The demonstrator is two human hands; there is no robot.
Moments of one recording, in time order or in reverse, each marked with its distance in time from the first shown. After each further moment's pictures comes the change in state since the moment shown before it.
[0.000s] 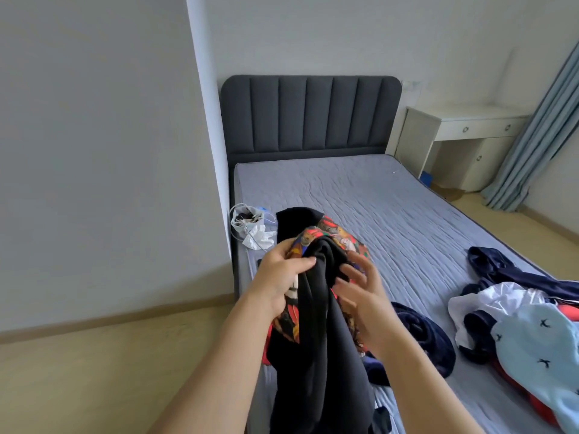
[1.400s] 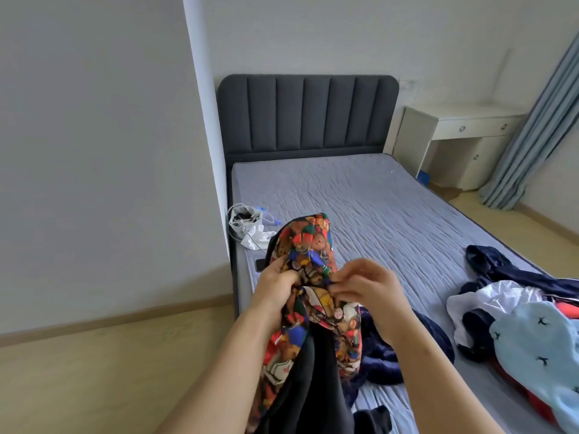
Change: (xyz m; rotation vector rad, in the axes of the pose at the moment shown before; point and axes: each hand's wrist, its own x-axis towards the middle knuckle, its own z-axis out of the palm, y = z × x) left_hand -0.001 -0.021 -0.007 -0.015 0.073 -0.134; right_hand 0.000 -0.024 -0.003 -0.232 -0.048 -0.047
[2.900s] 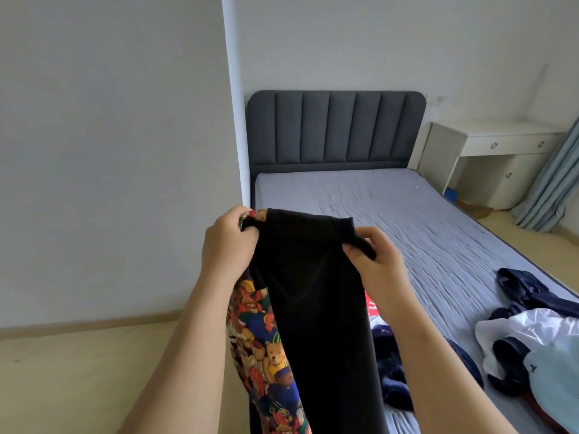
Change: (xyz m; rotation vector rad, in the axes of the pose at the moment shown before) left_hand -0.031 0.100 -0.064 0.786 0.440 0.544; right_hand 0.014 -0.037 0.037 -0.187 0.018 -0.396
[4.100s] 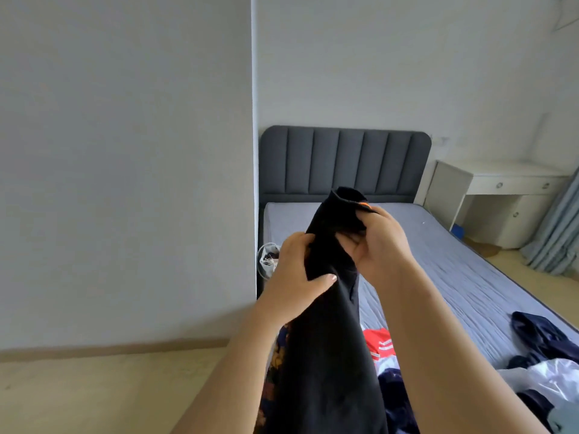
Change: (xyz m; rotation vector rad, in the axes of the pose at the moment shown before) left_hand -0.001 0.018 0.018 -0.217 -0.344 0.185; right_hand 0.063 -0.096 0.048 0.709 0.129 0.382
